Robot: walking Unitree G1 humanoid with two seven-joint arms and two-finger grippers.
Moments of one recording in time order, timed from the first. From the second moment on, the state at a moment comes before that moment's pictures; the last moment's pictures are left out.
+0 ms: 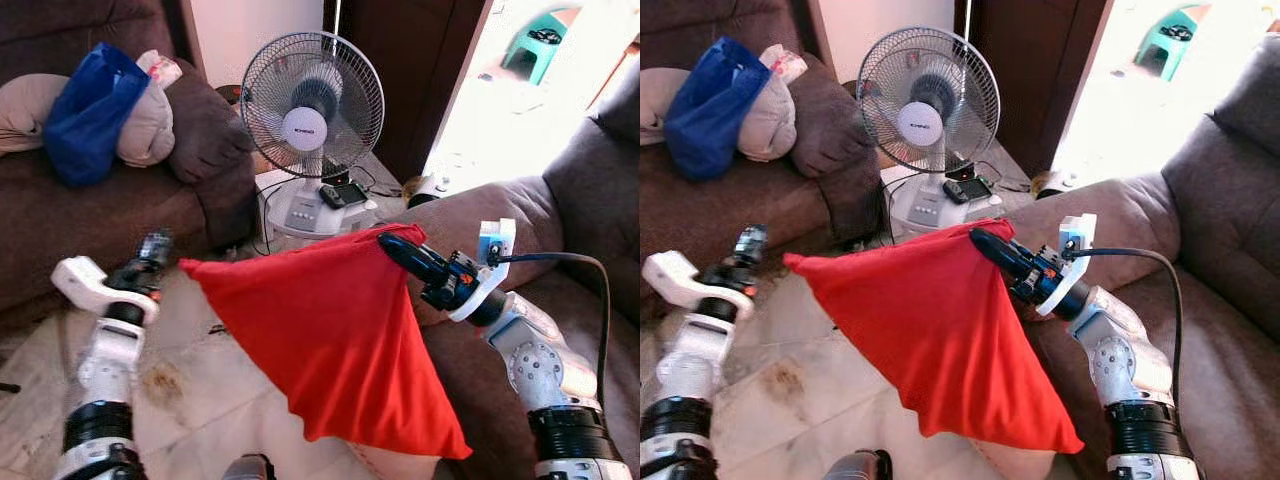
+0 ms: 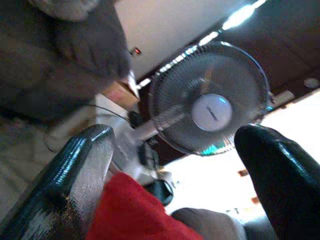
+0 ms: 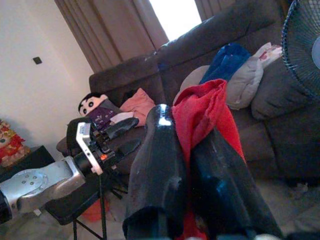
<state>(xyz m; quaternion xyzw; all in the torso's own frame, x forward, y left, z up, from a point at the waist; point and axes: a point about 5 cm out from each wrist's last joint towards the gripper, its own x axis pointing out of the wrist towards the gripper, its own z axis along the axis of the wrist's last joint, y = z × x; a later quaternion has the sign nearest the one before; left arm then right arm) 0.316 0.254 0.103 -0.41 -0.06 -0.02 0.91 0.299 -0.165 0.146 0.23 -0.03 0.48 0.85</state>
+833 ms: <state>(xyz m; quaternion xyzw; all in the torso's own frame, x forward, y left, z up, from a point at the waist) 0.333 0.259 0.094 -0.48 -0.05 0.00 0.88 0.293 -0.168 0.151 0.23 -0.03 0.49 0.84</state>
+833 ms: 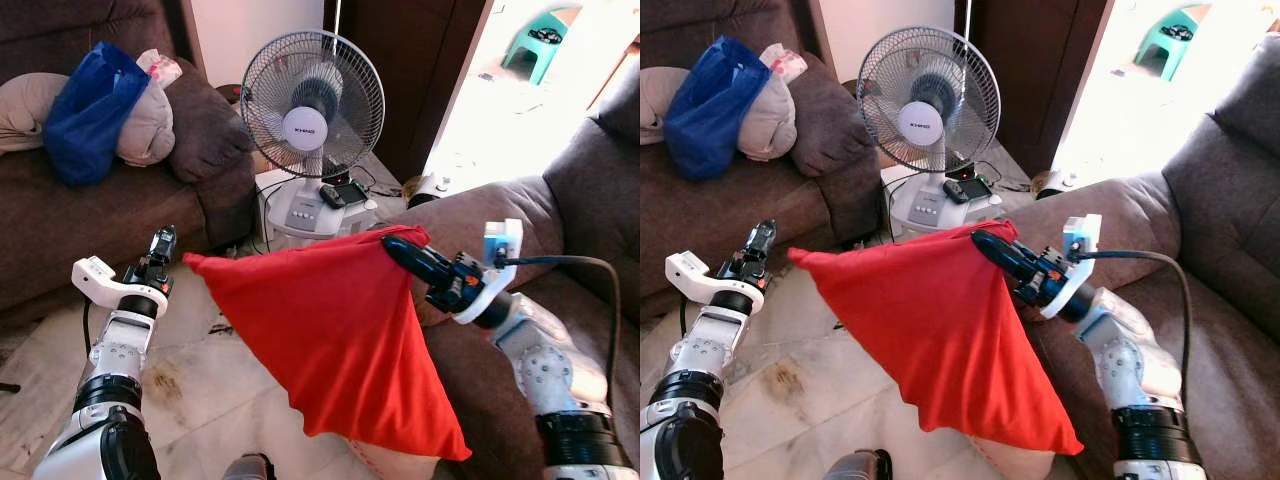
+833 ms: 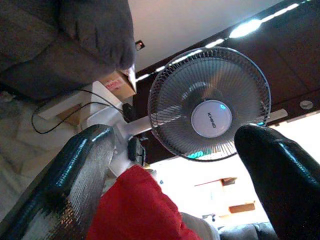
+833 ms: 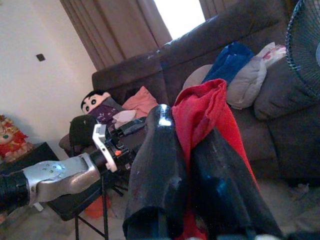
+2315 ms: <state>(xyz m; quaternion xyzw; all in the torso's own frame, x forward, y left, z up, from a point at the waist) 0.340 0.210 0.056 -0.44 0.12 0.01 0.89 0.282 -0.173 0.153 0.21 -0.01 0.50 0.84</state>
